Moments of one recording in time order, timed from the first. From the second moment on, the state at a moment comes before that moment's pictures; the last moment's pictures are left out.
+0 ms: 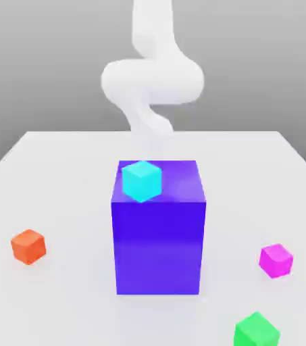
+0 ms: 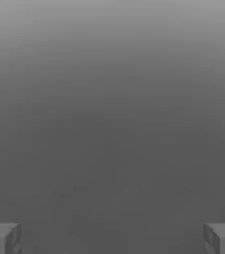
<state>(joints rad) -0.01 -0.71 0.07 -2.34 -0.02 2.35 0.85</state>
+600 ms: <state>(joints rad) 0.07 -0.05 0.47 -2.61 -0.23 2.70 1.24</state>
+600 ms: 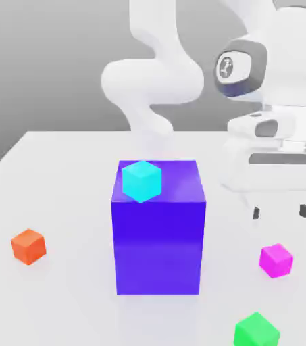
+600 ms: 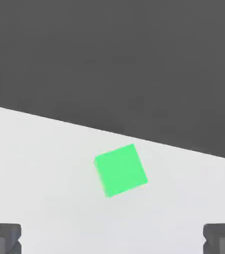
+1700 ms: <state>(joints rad) 0.19 0.15 0.45 -2.67 -0.19 2.80 1.28</state>
